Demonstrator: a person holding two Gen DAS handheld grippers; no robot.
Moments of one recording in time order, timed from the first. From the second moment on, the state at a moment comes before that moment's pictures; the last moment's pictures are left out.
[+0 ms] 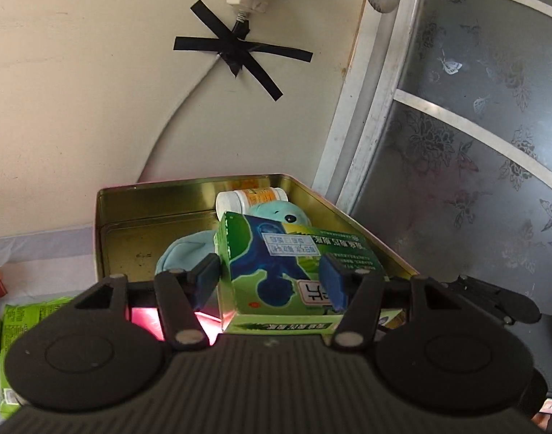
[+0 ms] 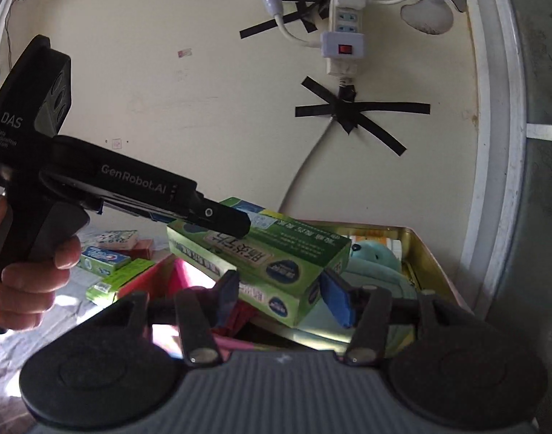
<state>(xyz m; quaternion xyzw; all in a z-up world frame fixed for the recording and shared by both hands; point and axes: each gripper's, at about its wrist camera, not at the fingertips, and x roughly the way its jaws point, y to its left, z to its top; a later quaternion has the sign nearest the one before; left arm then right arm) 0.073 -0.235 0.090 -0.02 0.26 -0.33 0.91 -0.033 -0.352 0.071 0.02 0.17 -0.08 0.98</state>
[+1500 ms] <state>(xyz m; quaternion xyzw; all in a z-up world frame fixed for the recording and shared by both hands) 0.037 0.070 0.012 -0.17 0.29 0.00 0.94 0.109 -0.123 0.050 0.02 0.27 0.03 0.96</state>
